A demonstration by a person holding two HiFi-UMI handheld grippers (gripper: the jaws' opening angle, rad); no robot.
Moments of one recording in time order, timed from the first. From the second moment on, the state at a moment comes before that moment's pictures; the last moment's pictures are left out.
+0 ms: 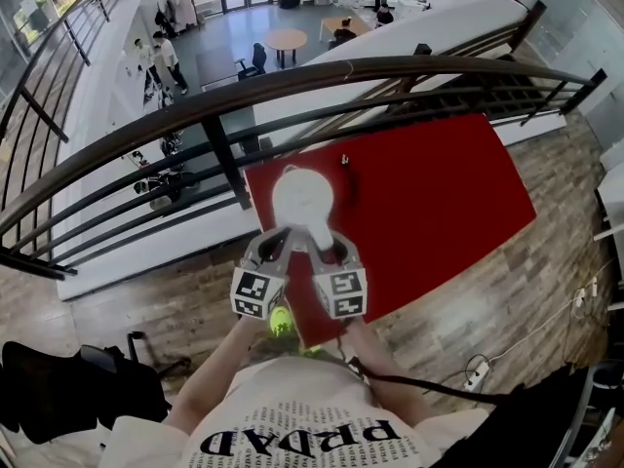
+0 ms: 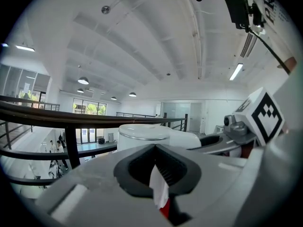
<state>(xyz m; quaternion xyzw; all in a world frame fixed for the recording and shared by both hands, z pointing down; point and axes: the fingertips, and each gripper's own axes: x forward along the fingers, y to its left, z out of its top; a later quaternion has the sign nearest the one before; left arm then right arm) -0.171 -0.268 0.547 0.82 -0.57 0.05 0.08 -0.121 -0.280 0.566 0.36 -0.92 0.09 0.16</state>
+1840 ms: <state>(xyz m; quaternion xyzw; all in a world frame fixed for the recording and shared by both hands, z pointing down) -0.144 -0.263 0.565 0.83 -0.55 0.07 0.09 -0.122 -0.281 0.570 0.34 -0.93 0.04 0.14</state>
